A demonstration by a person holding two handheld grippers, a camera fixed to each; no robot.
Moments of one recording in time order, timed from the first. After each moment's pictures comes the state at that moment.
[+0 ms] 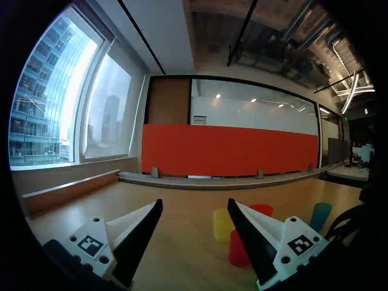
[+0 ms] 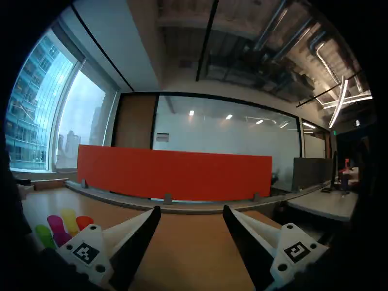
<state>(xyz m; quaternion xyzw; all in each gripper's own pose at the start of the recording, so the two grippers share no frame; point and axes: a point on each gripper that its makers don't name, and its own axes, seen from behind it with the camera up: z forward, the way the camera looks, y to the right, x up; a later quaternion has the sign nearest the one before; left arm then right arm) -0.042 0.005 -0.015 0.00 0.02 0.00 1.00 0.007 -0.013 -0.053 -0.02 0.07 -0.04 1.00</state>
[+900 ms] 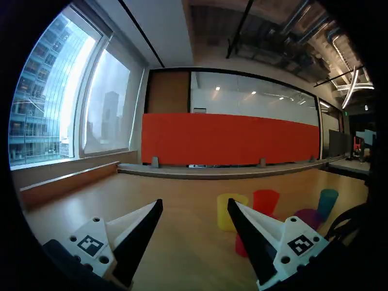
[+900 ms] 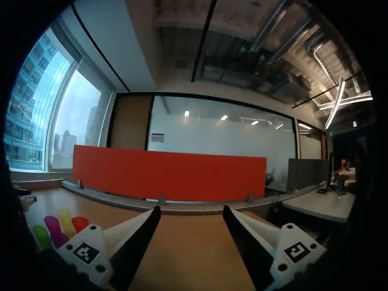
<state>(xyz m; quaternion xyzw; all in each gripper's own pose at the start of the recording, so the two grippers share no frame) -0.082 0.000 -0.004 0.01 0.00 0.01 1.00 0.009 -0.003 -0.056 -0.04 0.08 -0.04 1.00</state>
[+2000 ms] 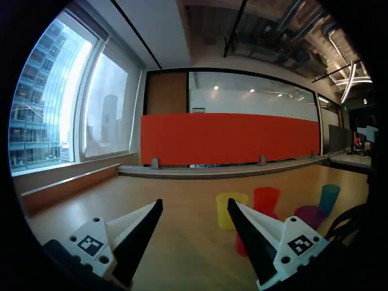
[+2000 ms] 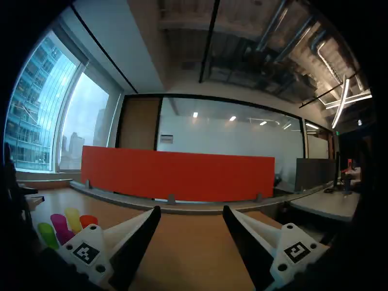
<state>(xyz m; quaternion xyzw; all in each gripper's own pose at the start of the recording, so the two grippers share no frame) -0.085 0.004 -0.006 0.01 0.00 0.02 1.00 -0.001 -0.014 -0.062 0.00 0.08 -0.04 1.00</state>
